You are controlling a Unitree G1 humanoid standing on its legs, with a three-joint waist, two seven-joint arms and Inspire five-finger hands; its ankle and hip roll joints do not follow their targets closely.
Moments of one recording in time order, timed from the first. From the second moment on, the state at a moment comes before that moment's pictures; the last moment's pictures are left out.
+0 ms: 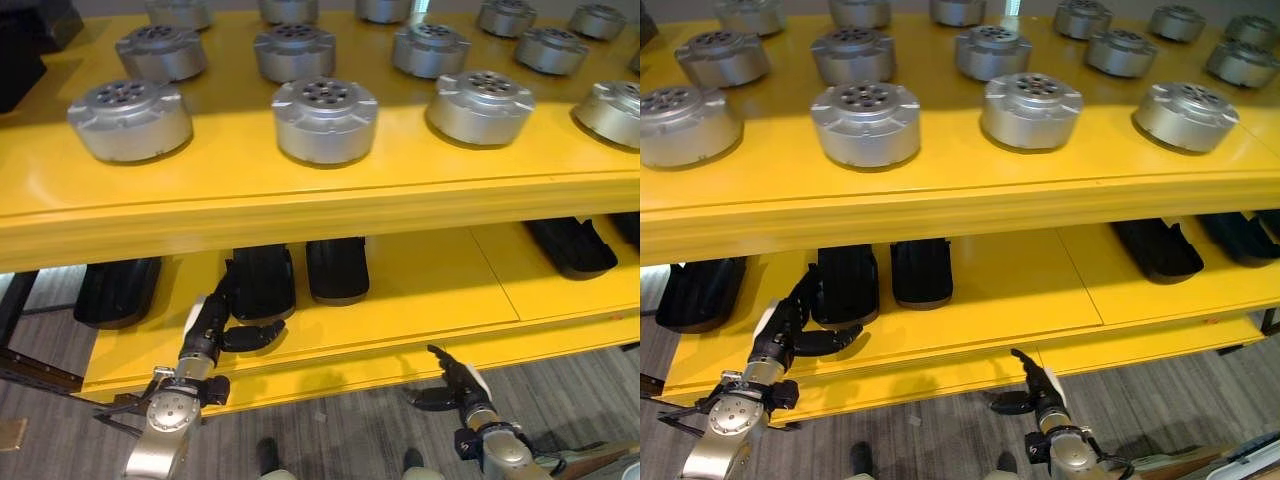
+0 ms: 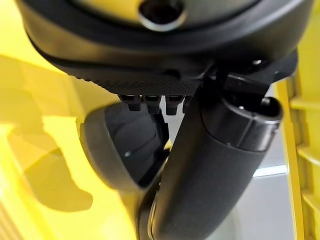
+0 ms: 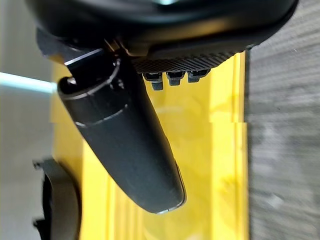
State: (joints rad) left arm 0.17 0.45 -0.04 0.02 -0.23 -0.11 0.05; right arm 0.23 -0.42 0.21 0.11 0.26 0.09 -0.19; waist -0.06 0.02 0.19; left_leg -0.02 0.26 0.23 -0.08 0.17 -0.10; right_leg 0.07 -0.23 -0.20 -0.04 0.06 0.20
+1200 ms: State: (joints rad) left arm 0.24 0.45 0.02 -0.13 -0.27 0.07 0.10; right arm -0.20 -0.56 0.49 -0.37 0.05 -0.05 -0.06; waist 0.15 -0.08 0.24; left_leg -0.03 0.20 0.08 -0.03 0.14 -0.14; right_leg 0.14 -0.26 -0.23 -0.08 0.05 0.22
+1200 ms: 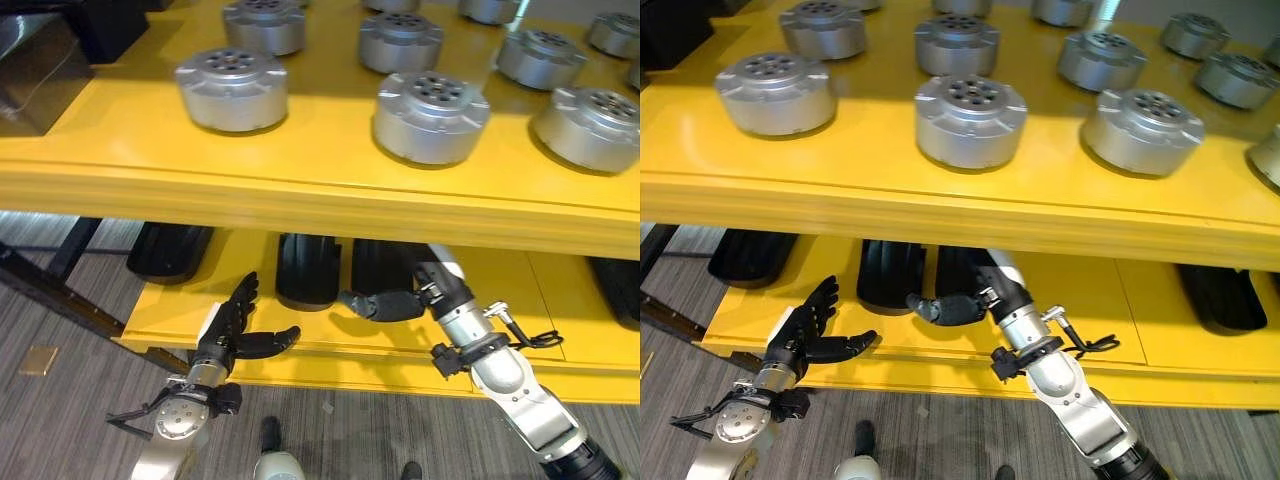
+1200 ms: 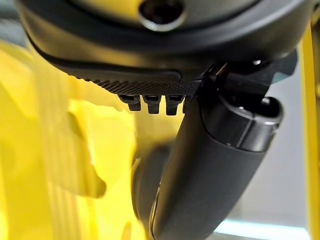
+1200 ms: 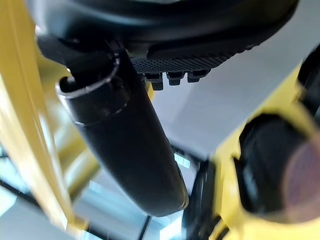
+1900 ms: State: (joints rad) left arm 0.10 0.52 0.07 -0.05 -0.27 -0.09 0.22; right arm -0.49 -0.43 0.61 -0.12 0.00 0.13 -0.15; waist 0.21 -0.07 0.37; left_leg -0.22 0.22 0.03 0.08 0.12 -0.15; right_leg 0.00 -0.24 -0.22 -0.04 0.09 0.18
